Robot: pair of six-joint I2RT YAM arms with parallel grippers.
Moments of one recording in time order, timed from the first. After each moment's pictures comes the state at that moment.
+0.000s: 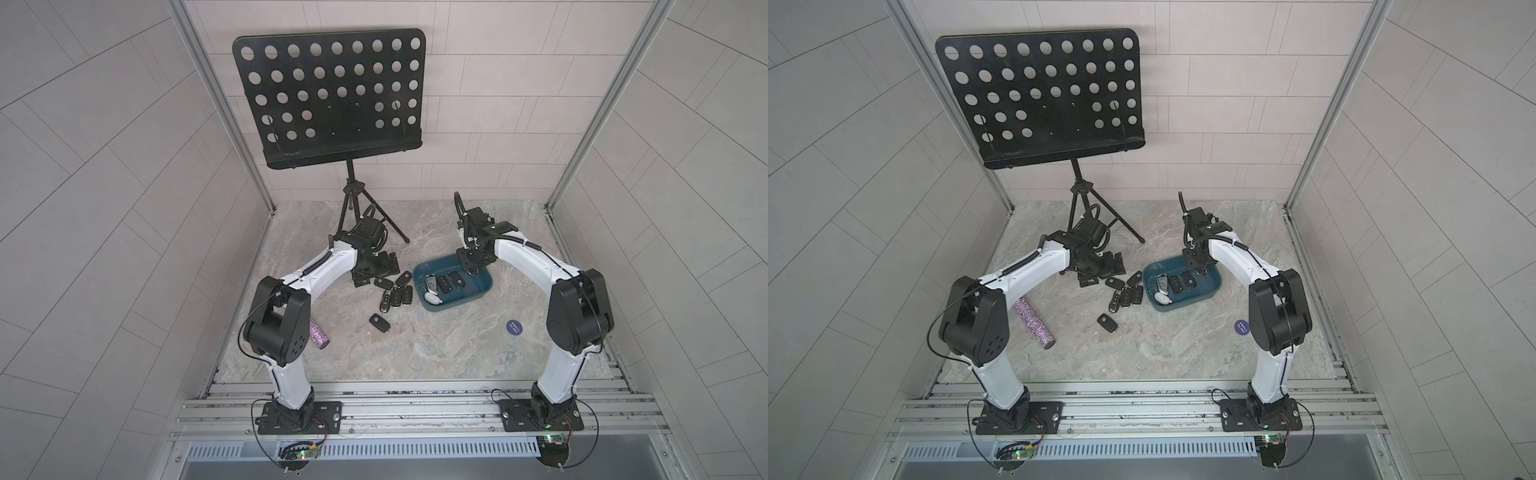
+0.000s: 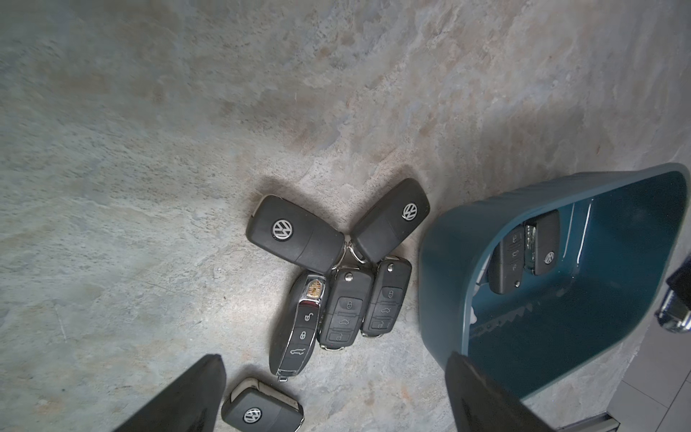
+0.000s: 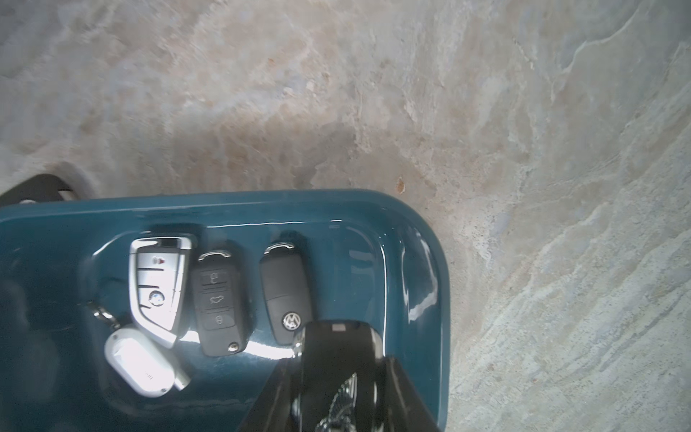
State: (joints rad) left arm -0.42 1.79 1.40 -0.83 0.18 -0.67; right arm 0.31 1.84 1.49 -0.86 0.11 0.06
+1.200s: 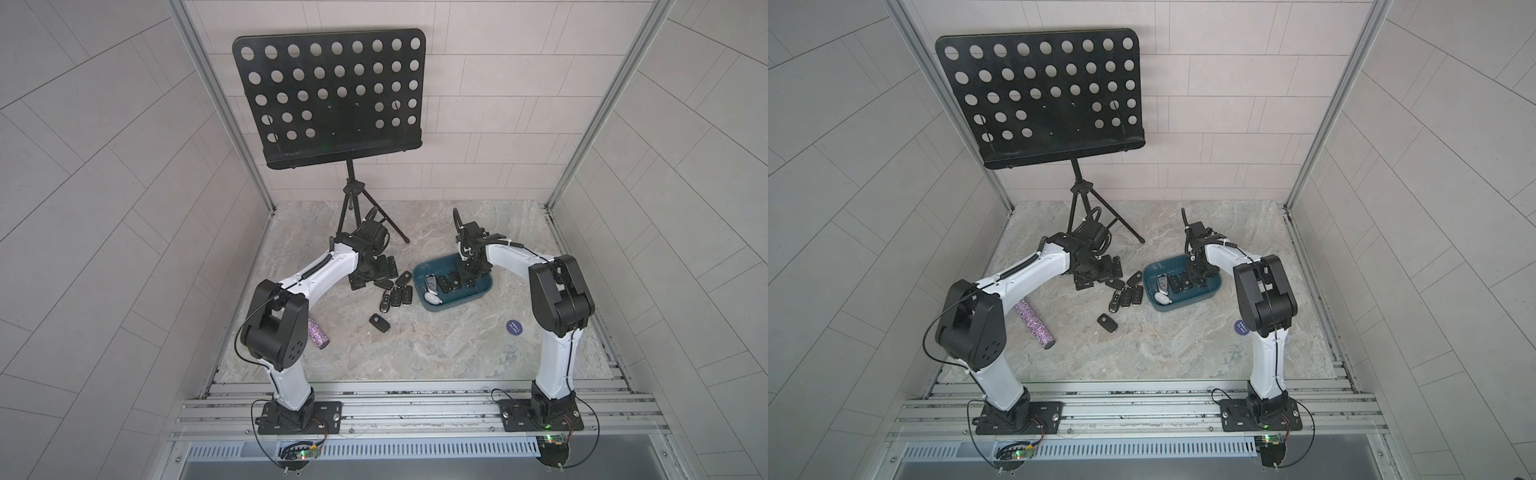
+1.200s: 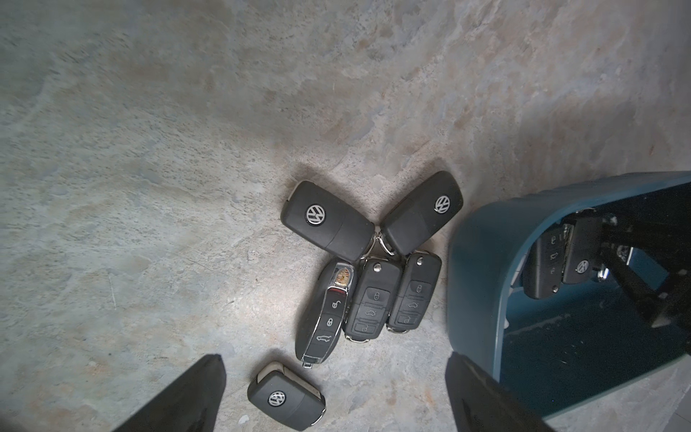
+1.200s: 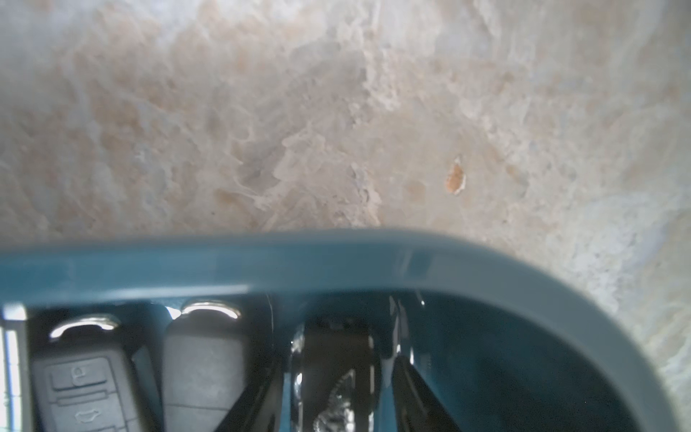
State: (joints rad) left arm -0.46 1.75 1.38 -0.88 0.08 -0.69; right arm 0.27 1.99 1.40 -0.69 0.07 0.06
